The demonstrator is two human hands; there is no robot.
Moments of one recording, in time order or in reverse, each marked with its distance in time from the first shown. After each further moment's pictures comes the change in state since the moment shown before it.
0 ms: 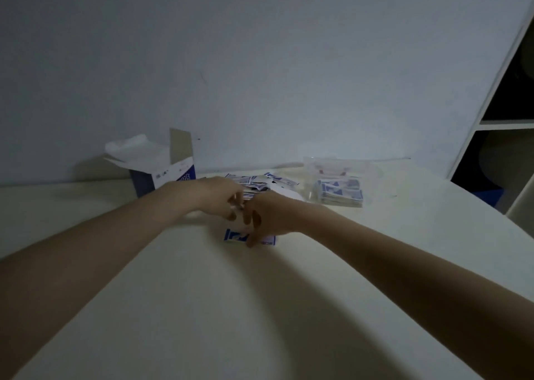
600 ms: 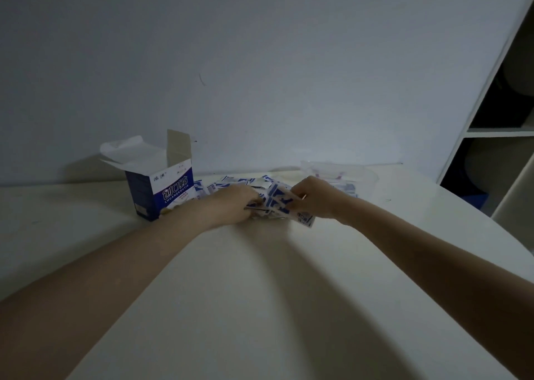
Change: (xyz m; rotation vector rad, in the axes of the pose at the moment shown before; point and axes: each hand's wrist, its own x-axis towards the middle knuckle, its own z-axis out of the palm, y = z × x) left_hand 0.025 0.011 0.028 -0.196 0.268 0.174; right_hand -0.028 0.049 -0.019 0.288 0.217 0.294
